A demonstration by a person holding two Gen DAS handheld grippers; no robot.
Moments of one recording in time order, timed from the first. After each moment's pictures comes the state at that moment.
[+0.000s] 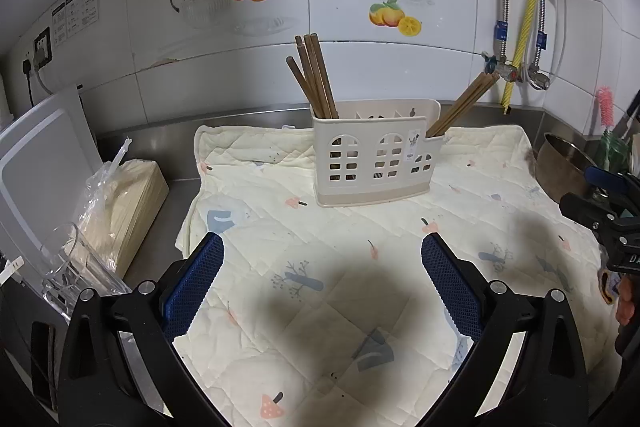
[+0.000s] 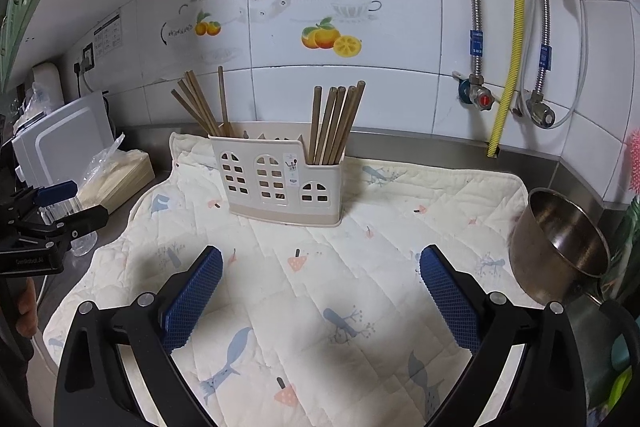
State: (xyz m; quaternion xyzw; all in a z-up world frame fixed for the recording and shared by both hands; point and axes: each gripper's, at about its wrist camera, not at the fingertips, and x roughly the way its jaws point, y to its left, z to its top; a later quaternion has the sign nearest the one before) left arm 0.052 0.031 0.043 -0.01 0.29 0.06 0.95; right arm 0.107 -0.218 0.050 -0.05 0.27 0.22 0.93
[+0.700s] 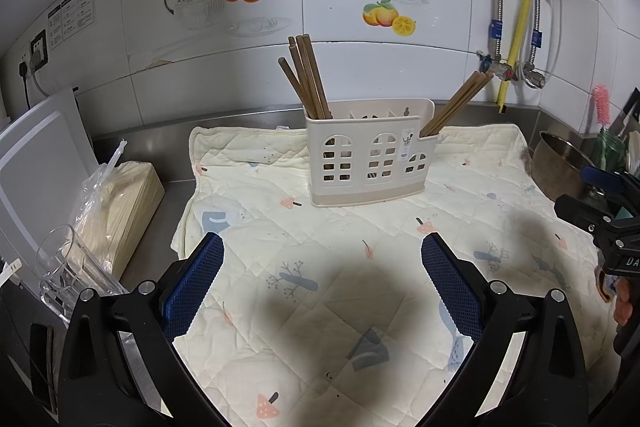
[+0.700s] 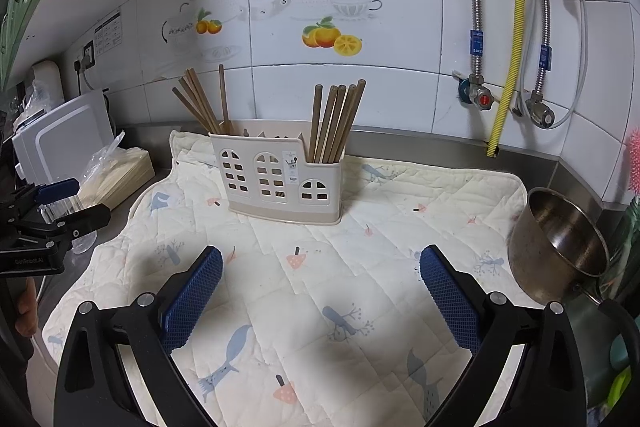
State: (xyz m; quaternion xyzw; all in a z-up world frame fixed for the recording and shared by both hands) left arm 0.052 0.027 0.042 -0.01 0.29 0.06 0.95; right arm 0.106 -0.218 0.050 -0.06 0.27 0.23 0.93
